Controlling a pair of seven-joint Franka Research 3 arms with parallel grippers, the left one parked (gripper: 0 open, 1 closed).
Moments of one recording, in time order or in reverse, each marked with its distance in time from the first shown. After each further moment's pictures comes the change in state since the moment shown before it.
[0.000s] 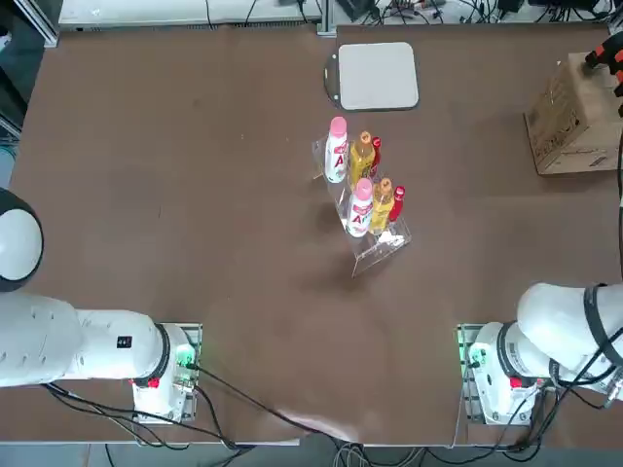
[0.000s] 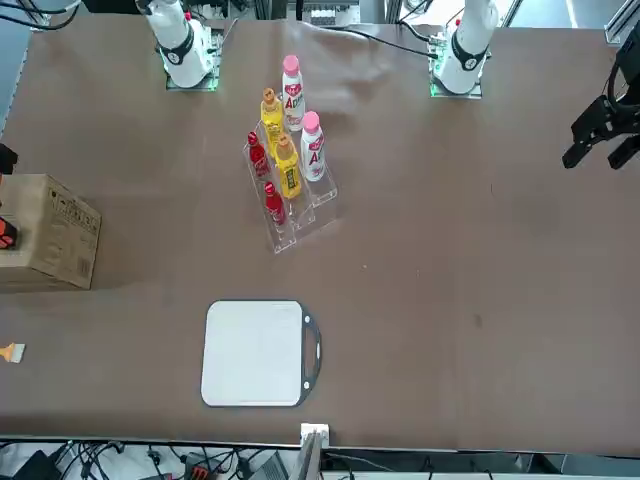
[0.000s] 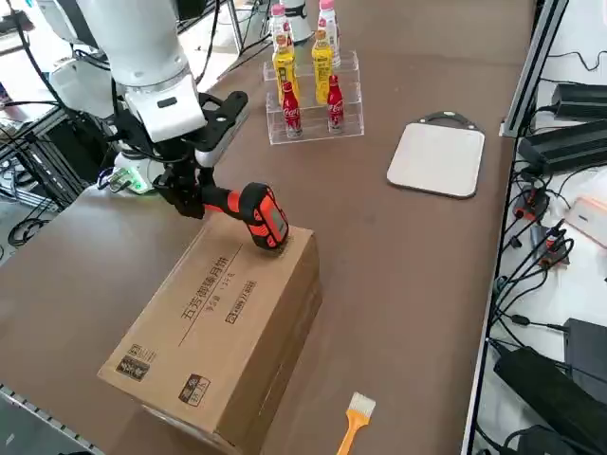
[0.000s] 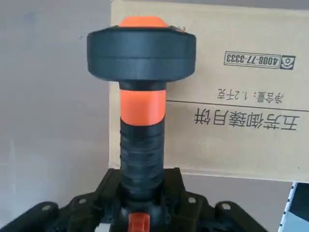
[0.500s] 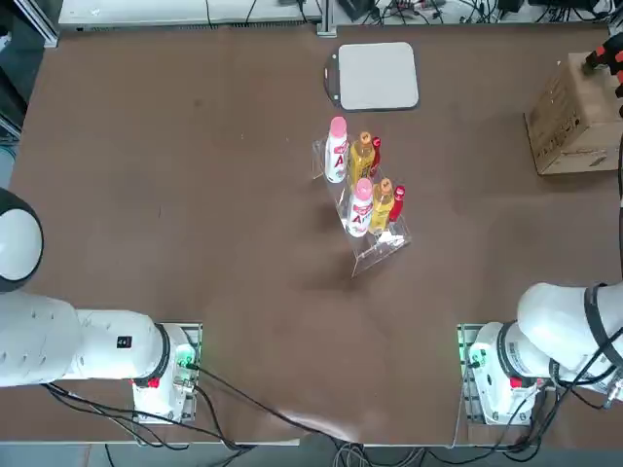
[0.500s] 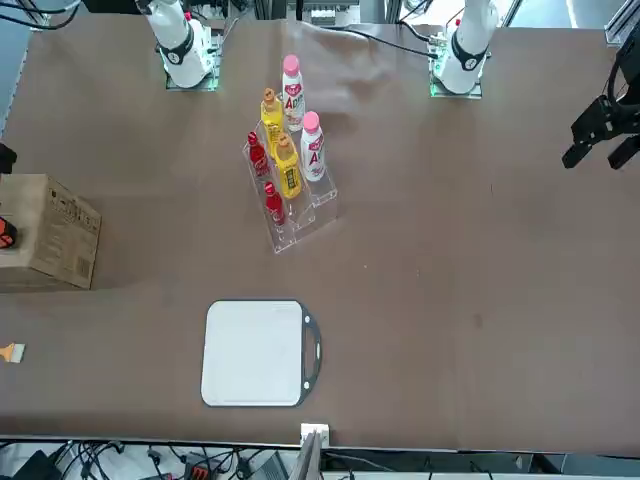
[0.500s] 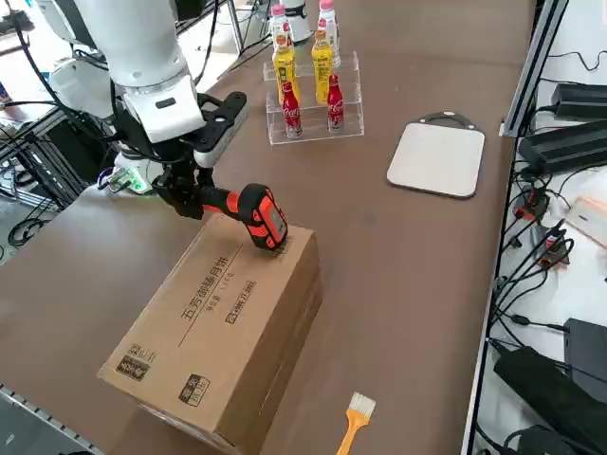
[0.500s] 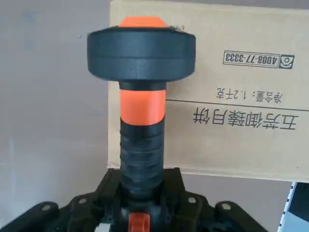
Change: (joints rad) arm -0.002 0.000 0.000 0.000 0.000 0.000 -0.003
